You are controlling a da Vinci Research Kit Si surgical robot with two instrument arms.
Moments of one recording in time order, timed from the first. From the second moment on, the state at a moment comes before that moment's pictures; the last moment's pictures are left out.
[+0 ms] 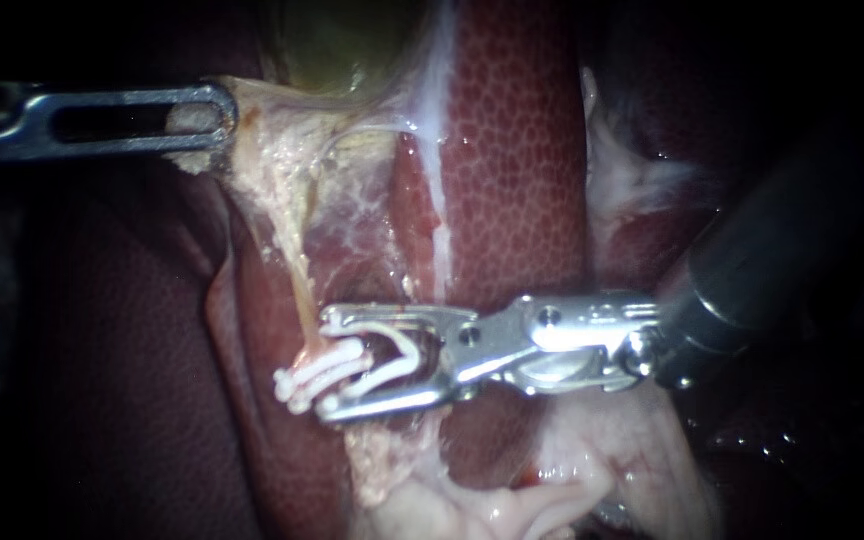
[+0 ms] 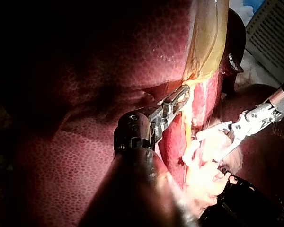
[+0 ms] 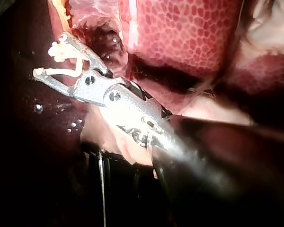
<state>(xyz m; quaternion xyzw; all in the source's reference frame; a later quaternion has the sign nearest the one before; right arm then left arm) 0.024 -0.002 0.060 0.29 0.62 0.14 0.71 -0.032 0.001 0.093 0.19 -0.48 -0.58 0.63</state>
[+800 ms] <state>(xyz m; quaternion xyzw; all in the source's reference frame) 0.024 0.001 0.062 0.29 0.62 0.14 0.71 -0.032 0.001 0.093 0.19 -0.48 -0.58 0.63</state>
